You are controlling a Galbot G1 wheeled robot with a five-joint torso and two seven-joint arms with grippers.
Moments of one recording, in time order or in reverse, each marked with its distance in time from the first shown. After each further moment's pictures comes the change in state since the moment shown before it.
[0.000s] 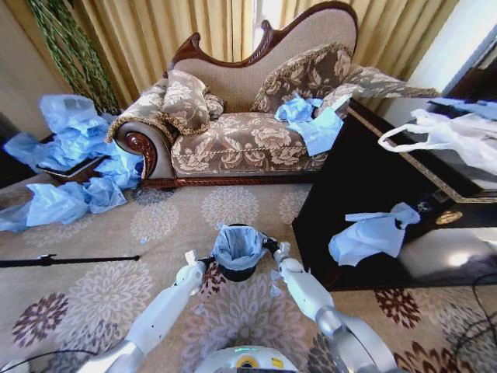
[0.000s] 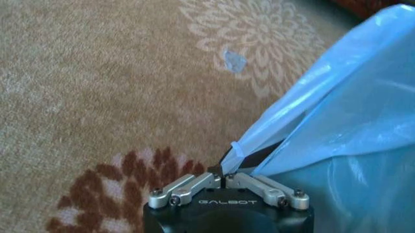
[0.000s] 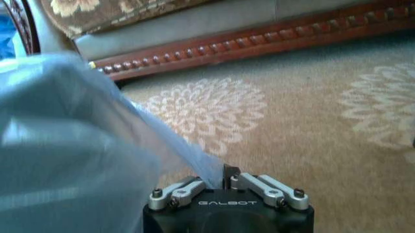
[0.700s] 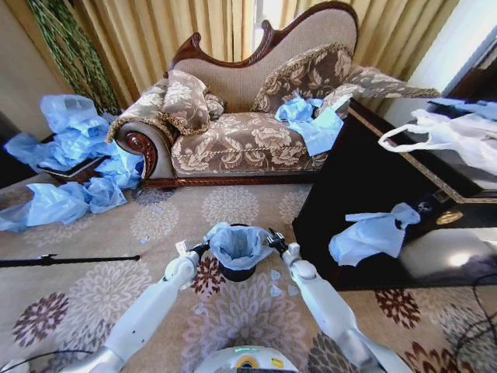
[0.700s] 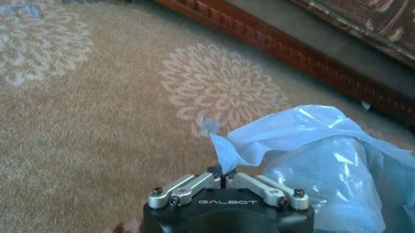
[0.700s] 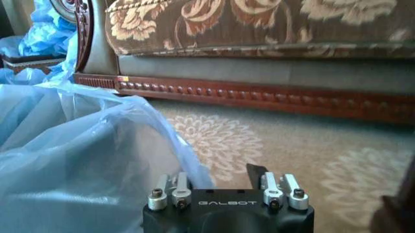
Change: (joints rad) left arm 0.036 0.100 -0.064 -0.219 -0.012 -0.031 -0.011; right arm -0.225 -0.201 0.046 0.467 -0.168 0.001 -0.008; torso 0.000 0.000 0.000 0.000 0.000
